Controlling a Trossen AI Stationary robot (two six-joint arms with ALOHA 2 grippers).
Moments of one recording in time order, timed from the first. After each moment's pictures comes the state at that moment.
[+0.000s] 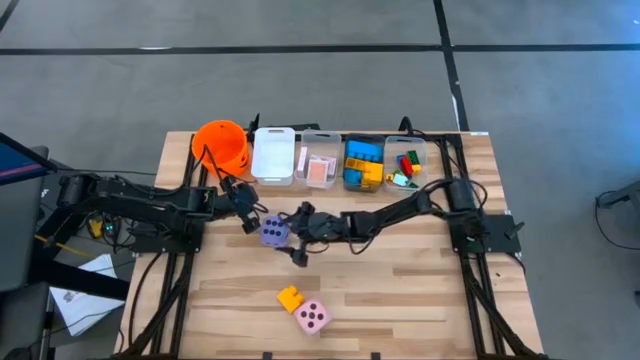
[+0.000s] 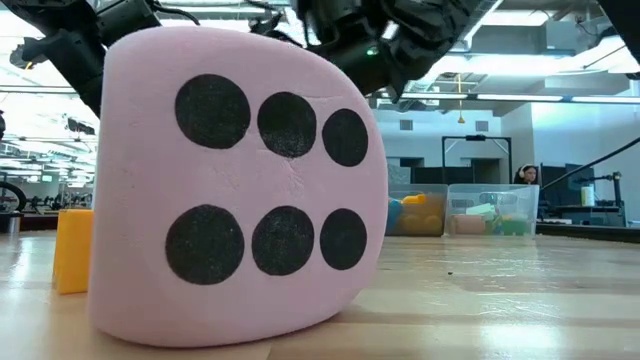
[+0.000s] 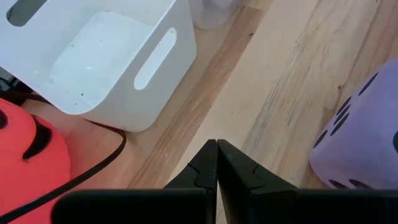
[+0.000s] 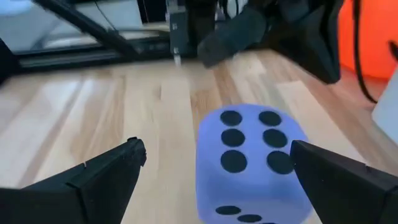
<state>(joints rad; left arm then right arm) 0.05 0.99 0.43 -0.37 -0.50 -0.24 0.11 2.12 1.32 0.40 0.18 0.15</state>
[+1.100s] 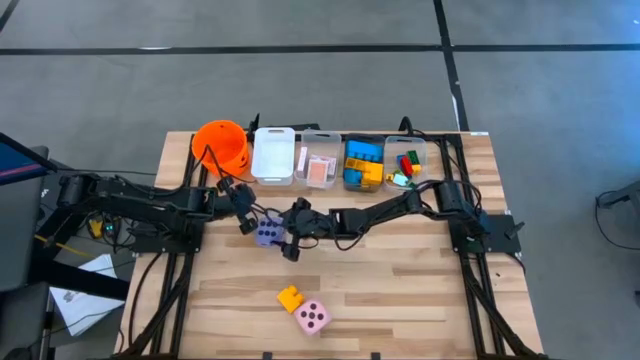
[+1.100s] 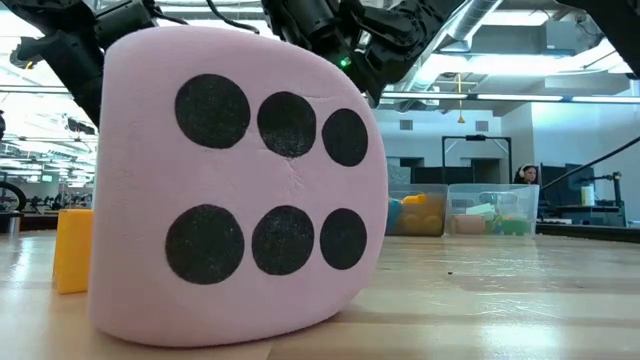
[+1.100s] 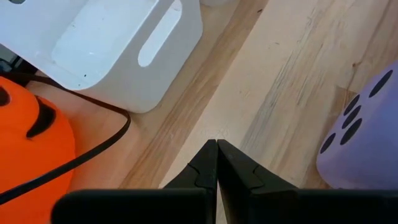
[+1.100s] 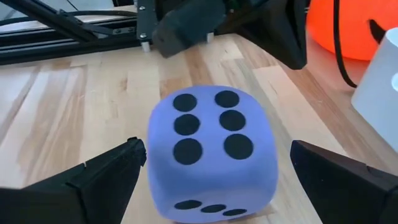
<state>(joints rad) 0.05 0.99 0.43 -0.44 -0.51 -0.27 0.08 2.20 1.45 0.26 0.23 0.18</state>
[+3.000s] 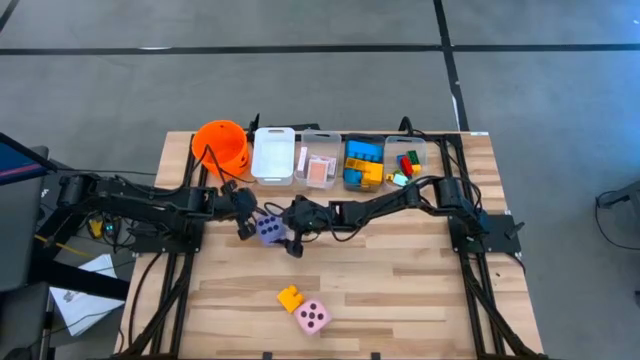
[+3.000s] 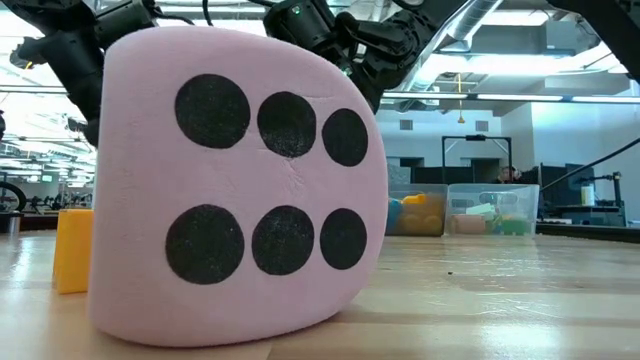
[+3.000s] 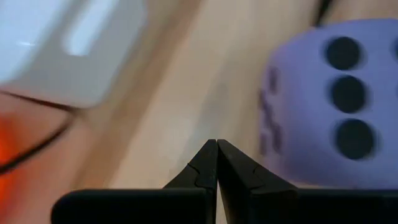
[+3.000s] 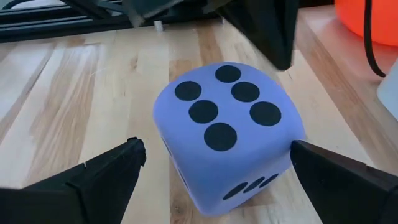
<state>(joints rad) 0.05 0.99 0.43 -0.44 -0.33 -0.24 0.03 2.20 1.45 0.21 0.07 0.13</state>
